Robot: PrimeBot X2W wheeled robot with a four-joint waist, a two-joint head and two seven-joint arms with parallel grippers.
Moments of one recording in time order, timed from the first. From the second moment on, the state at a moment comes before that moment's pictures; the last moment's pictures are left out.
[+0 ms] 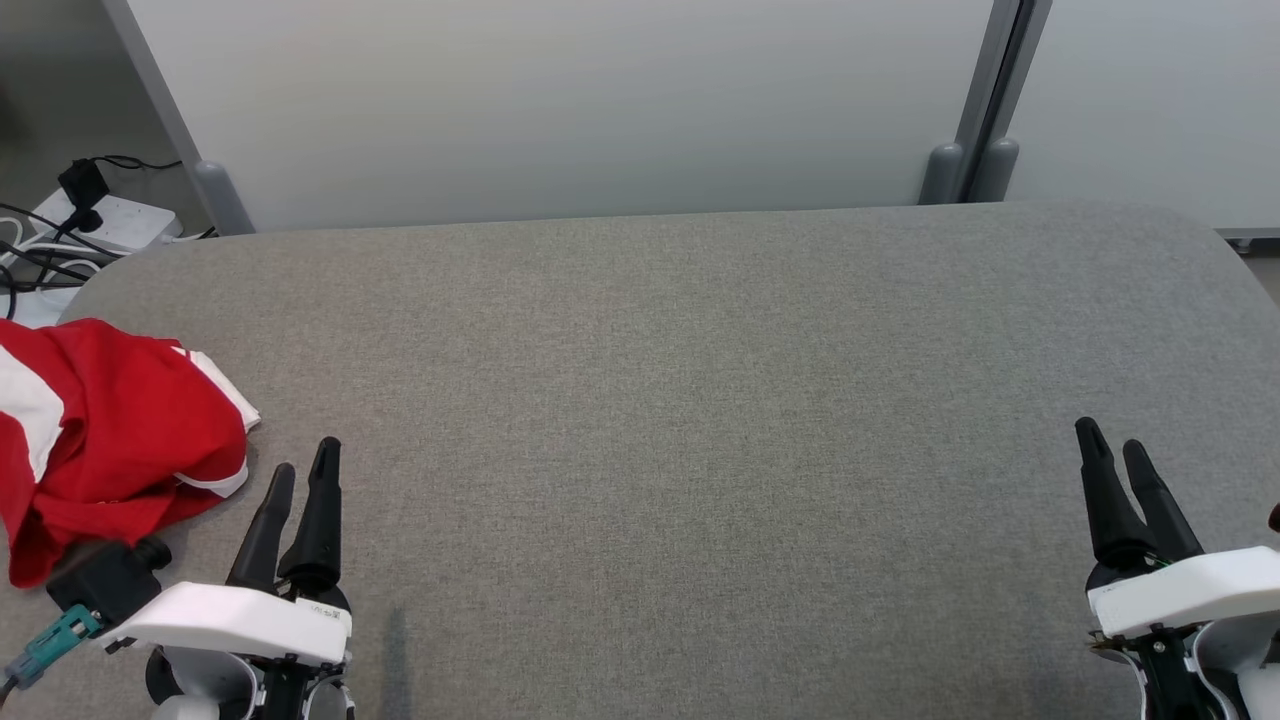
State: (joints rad) left arm -0.09 0.15 -0.06 0.20 -0.95 -0.07 -0.07; right arm -0.11 -0.15 0.00 0.21 0.85 0.12 -0.06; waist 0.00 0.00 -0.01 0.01
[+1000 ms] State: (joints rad) left arm -0.09 0.21 -0.14 0.25 -0.59 -0.02 -0.15; right arm -0.11 -0.16 0.05 0.29 0.52 0.12 -0.13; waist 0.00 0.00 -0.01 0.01
